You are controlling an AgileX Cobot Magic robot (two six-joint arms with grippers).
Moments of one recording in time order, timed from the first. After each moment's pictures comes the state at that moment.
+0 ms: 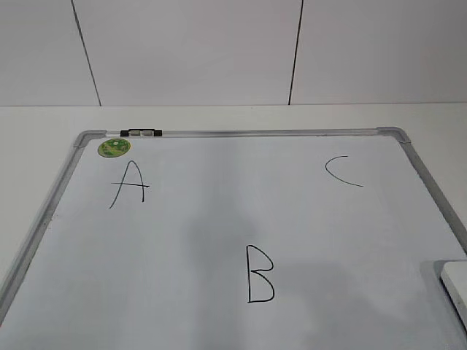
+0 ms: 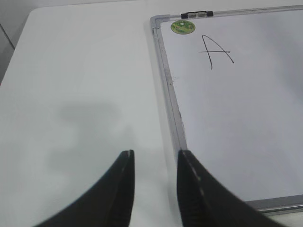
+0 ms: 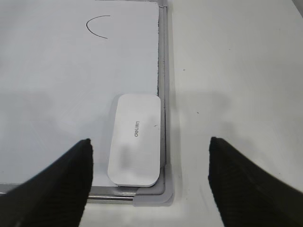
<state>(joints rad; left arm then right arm) -0.11 0.01 -0.52 0.00 1.11 -0.02 0.01 -0.02 -0.50 -0.03 1.15 -0.05</state>
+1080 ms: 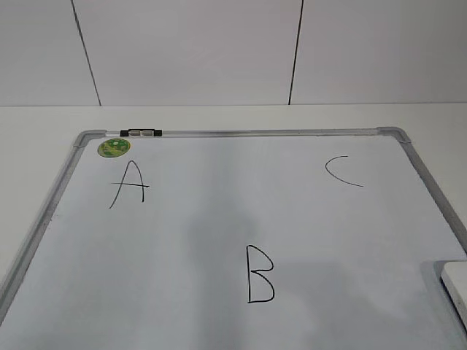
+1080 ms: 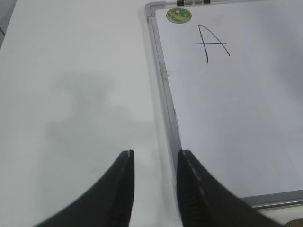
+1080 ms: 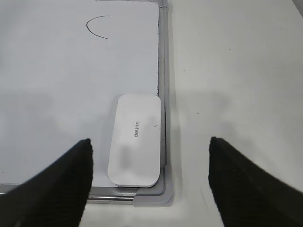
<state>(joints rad) -0.11 0.20 -0.61 -0.02 1.11 -0.02 0.01 -0.02 -0.50 -0.03 1.15 -0.05</state>
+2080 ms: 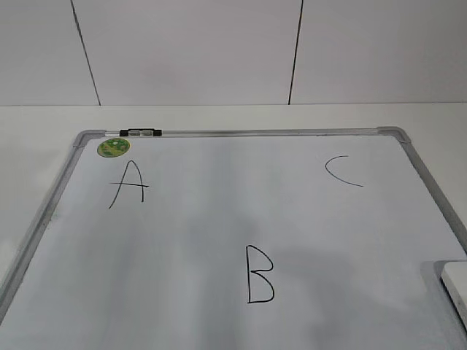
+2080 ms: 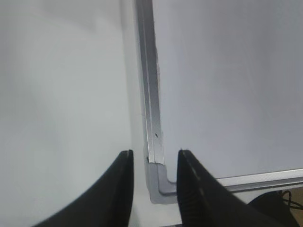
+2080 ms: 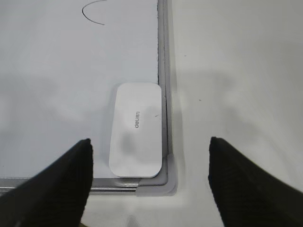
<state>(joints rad) -0.11 1.10 -0.82 -0.13 1.09 -0.04 0.01 0.07 -0.50 -0.03 1.15 -0.01</state>
